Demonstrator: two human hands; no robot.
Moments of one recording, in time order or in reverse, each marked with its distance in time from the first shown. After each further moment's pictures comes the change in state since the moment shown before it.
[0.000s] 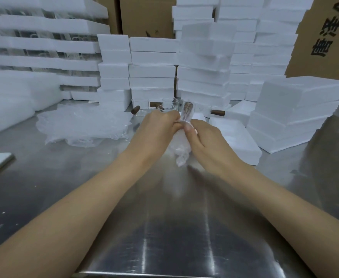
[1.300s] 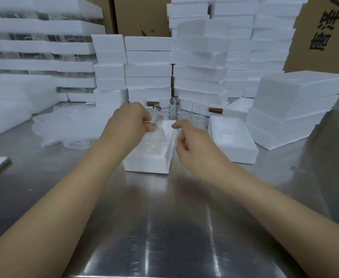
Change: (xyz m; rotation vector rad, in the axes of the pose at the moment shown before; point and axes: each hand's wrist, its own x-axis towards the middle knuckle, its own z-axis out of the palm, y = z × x) left_hand 0.010 -0.035 -0.027 0.131 -0.131 -0.238; right_hand -0.007 -0.015 0.003 0.113 -0.147 0.016
